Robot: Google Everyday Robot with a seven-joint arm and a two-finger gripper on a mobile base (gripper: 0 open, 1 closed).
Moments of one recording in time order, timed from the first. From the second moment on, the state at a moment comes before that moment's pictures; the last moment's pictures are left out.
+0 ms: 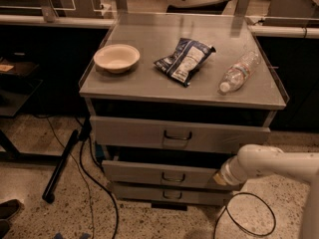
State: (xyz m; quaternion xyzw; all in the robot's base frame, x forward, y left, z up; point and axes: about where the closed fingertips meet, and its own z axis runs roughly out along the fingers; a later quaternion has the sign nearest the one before) arm 0.543 -0.240 0.455 -0.34 0.92 0.05 0.18
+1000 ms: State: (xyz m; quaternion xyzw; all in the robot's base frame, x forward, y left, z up) arm 0.522 -0.263 0.467 -0.29 0.94 0.08 0.17
